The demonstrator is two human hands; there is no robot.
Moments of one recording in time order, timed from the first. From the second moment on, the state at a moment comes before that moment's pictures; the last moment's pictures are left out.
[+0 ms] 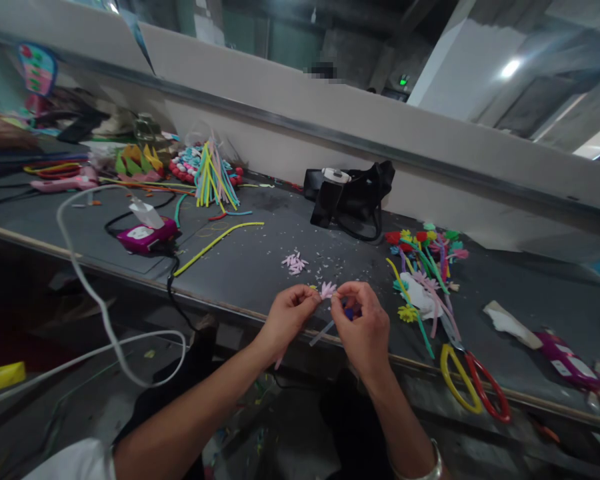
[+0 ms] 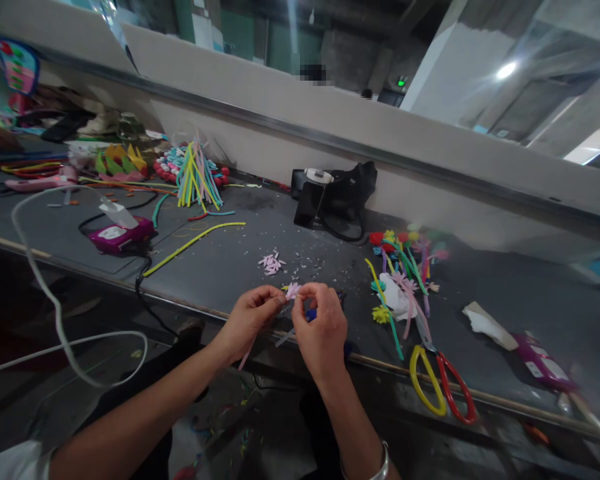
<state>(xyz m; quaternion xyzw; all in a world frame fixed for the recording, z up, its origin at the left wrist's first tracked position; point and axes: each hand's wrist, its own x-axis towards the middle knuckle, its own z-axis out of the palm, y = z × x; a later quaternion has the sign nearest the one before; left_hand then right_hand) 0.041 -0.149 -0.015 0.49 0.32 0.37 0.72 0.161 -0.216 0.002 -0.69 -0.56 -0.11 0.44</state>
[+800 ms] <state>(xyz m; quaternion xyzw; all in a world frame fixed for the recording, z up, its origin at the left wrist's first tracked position) 0.039 -0.144 -0.021 0.49 0.29 0.37 0.74 0.168 -0.218 -0.001 -0.67 -0.55 -0.14 0.47</state>
